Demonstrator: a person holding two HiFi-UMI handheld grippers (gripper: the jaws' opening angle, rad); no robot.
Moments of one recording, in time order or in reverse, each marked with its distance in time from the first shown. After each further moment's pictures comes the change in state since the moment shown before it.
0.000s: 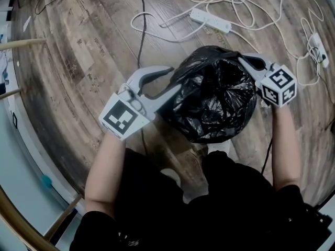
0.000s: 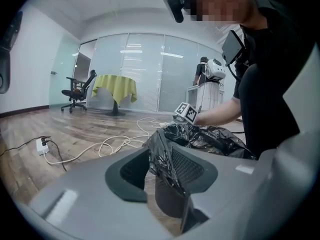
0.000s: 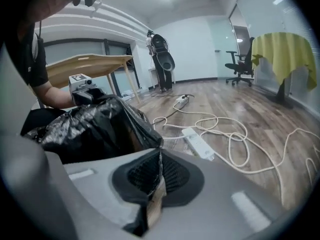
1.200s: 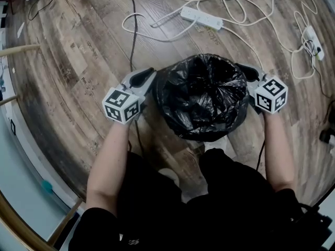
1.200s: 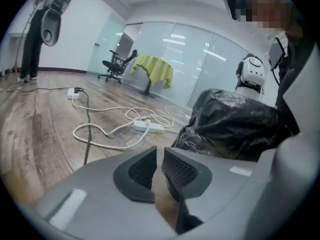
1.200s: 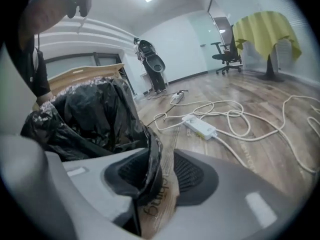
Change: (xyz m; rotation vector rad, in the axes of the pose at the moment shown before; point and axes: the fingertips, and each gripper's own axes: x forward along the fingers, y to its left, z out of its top) left arm 0.004 0.050 -0.138 -0.415 0.105 0.240; right arm -0.012 0.017 -0.061 0.174 -0.046 0.020
